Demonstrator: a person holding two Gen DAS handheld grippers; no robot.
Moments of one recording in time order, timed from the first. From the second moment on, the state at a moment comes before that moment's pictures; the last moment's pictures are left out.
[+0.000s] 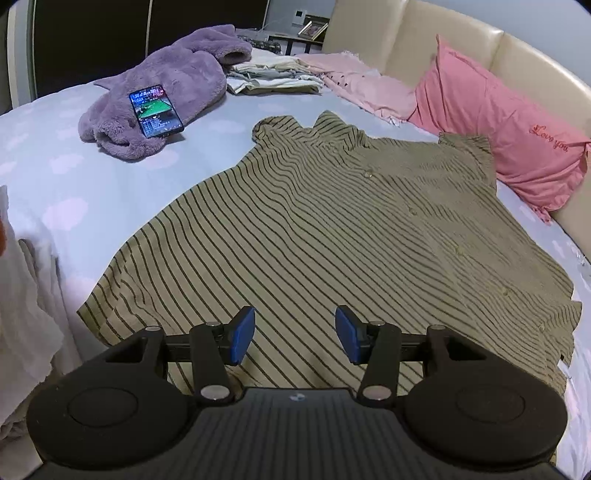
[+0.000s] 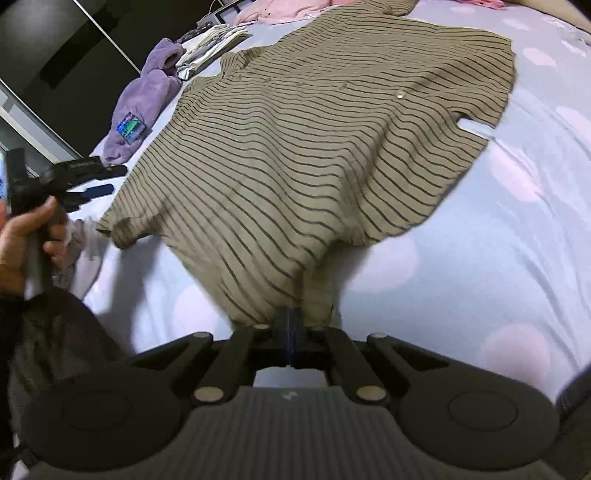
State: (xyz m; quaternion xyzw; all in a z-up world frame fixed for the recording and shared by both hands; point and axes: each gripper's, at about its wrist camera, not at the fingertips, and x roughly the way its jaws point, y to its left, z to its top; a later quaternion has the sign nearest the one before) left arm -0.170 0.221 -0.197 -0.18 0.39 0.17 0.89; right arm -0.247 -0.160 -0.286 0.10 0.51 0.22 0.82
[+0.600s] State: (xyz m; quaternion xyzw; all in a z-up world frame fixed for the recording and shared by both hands) left arm -0.171 0.214 -0.194 -0.17 0.39 0.16 0.89; right arm -0.231 -0.162 -0.326 0.09 0.53 0.21 0.82
